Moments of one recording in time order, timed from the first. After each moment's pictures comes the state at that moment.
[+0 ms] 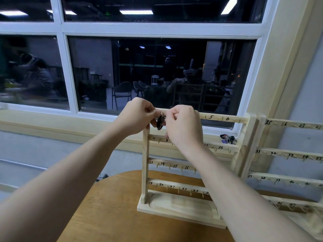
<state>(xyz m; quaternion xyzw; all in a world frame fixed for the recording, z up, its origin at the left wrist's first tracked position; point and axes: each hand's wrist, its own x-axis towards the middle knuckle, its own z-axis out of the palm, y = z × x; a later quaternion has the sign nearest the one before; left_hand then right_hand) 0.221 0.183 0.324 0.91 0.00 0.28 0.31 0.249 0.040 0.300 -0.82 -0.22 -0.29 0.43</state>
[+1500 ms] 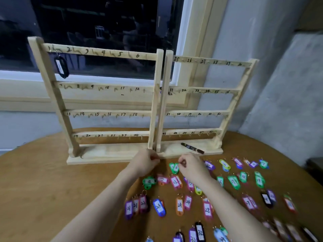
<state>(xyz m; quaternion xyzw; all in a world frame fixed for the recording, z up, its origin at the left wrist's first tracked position) 0.233 -0.049 0.055 0.94 -0.07 -0.02 0.33 0.224 -0.256 0.058 -0.97 -0.06 0.00 0.22</state>
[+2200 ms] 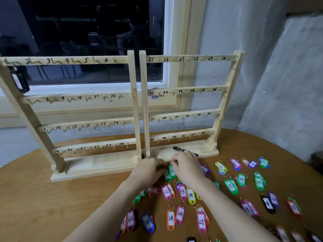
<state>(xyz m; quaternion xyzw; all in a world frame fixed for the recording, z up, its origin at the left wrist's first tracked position) 0.257 -0.098 0.033 0.95 -0.21 0.04 0.22 0.252 -0.271 0.048 -0.97 -0.12 -0.09 0.19</state>
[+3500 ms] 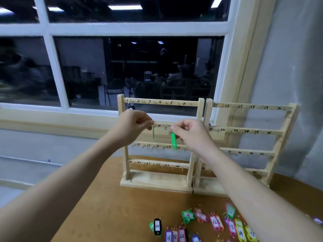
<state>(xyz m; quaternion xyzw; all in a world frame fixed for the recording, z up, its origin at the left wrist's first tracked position) 0.160 0.091 0.285 0.90 -0.07 0.27 0.35 0.198 -0.120 0.273 -0.79 -0.23 -0.05 0.57</state>
